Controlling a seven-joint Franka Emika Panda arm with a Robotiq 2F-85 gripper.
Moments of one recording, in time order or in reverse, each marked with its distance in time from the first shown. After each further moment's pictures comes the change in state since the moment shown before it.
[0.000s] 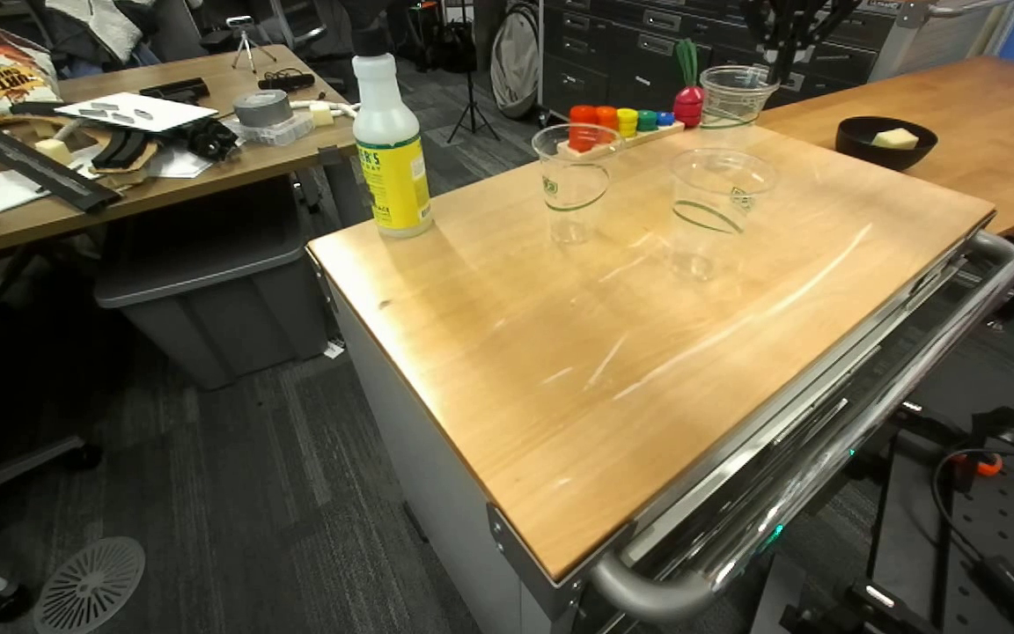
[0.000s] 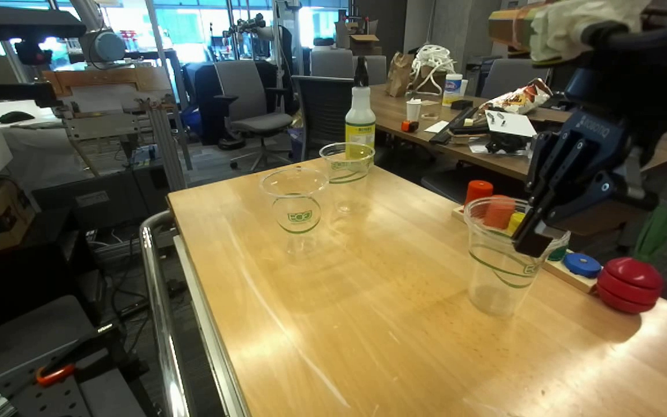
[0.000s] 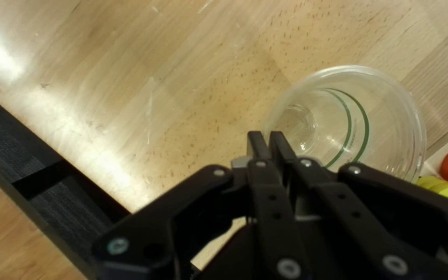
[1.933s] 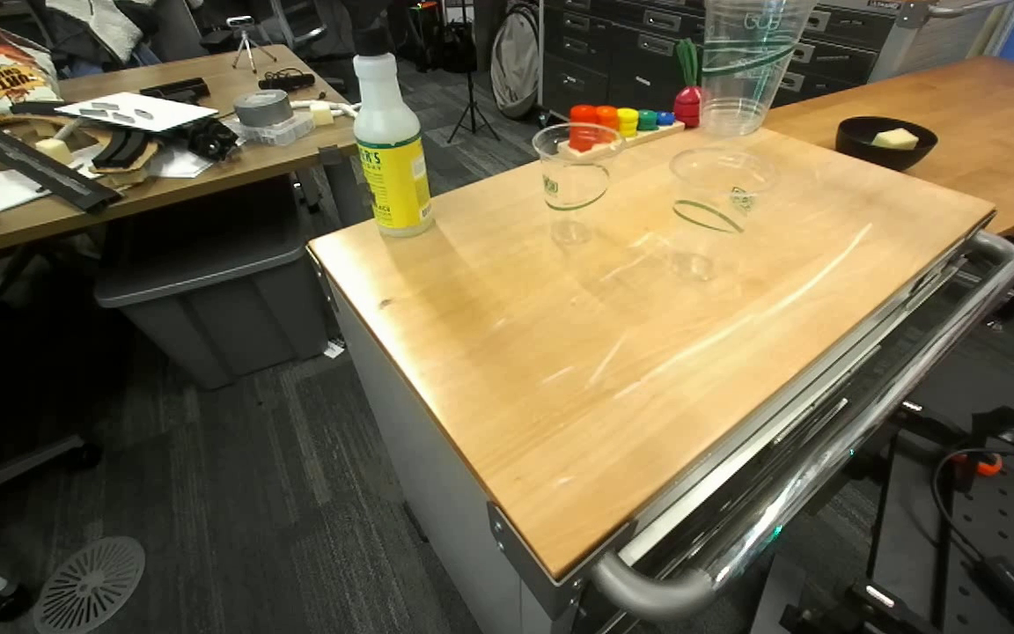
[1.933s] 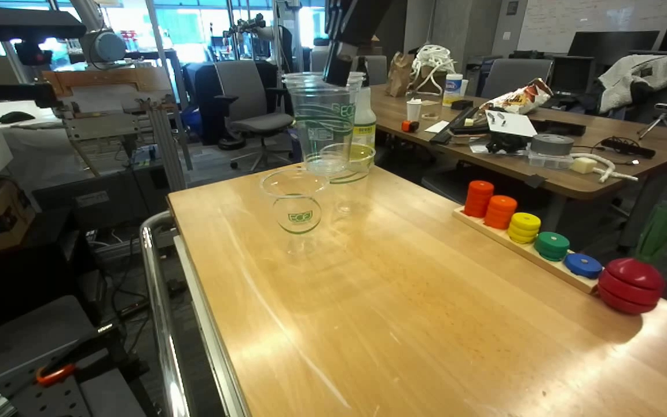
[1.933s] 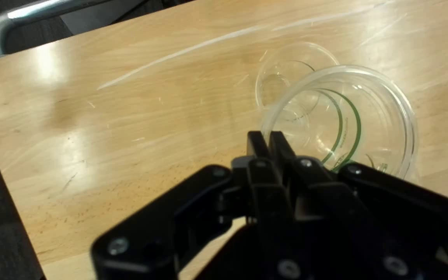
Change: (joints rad) arm 0.189 -0.399 0.169 -0.170 -0.126 -0.249 -0.114
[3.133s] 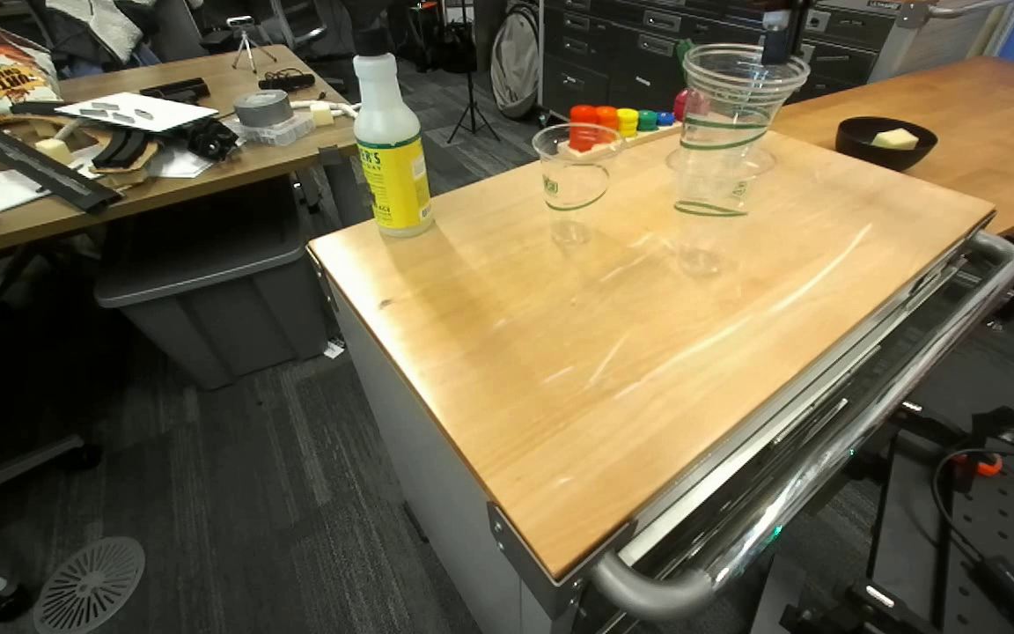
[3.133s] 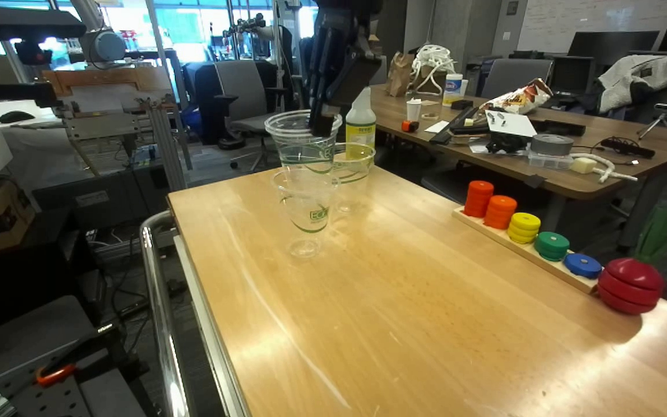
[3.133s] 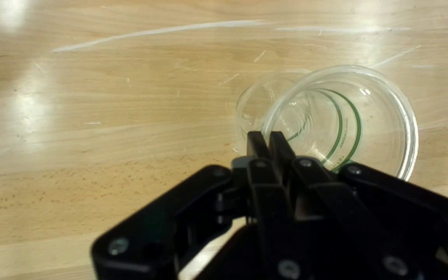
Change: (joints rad) arm 0.023 -0.052 0.014 -0.205 0.012 0.210 -0.192
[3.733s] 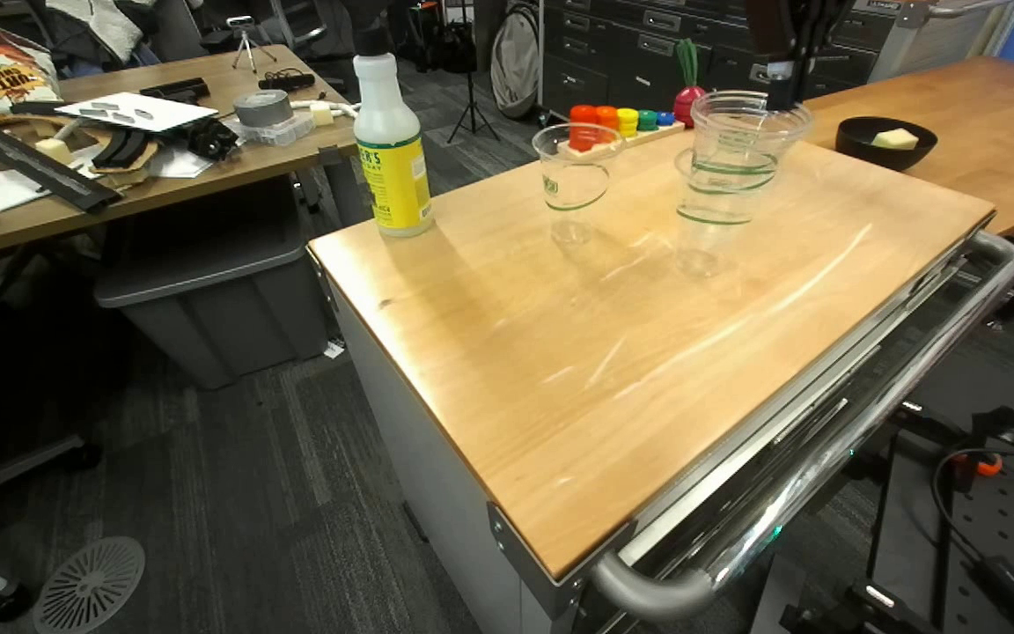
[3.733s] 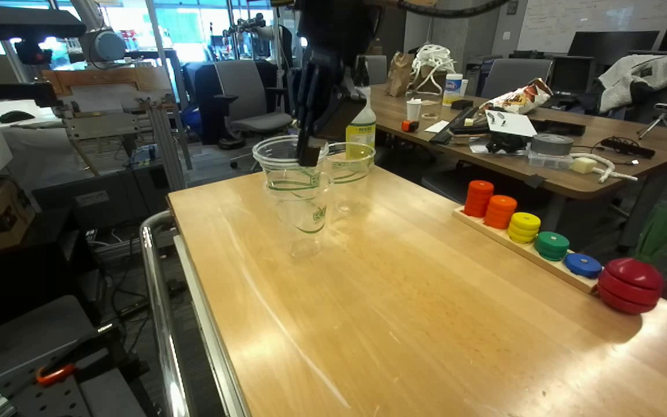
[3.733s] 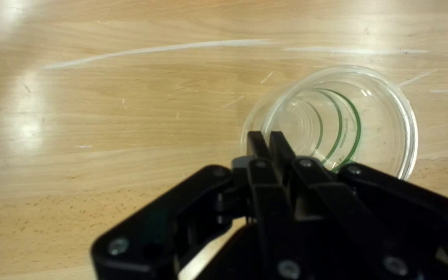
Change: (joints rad) arm 0.002 -0.001 0.002 -0.084 0.000 0.048 -0.024
